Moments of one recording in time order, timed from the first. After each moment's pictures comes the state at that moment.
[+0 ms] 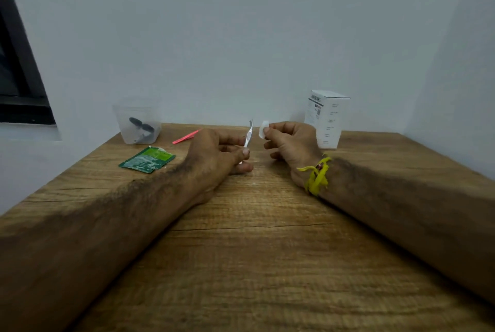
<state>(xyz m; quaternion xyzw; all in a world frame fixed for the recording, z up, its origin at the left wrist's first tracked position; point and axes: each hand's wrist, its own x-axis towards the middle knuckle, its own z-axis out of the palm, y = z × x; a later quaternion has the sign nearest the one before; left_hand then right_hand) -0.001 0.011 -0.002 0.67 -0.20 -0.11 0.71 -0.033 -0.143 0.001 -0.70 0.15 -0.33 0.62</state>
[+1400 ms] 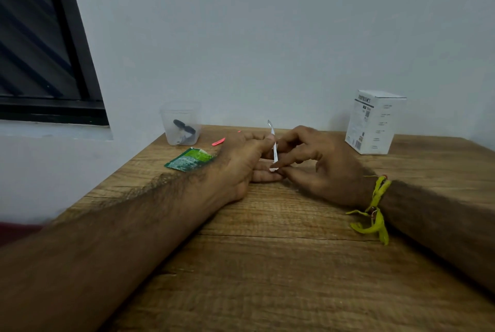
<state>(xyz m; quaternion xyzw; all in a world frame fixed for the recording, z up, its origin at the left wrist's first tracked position) 0.011 0.022 0.007 0.62 -0.14 -0.18 0.75 -0.053 -0.139 -0.005 -0.88 -0.26 -0.32 0.21</state>
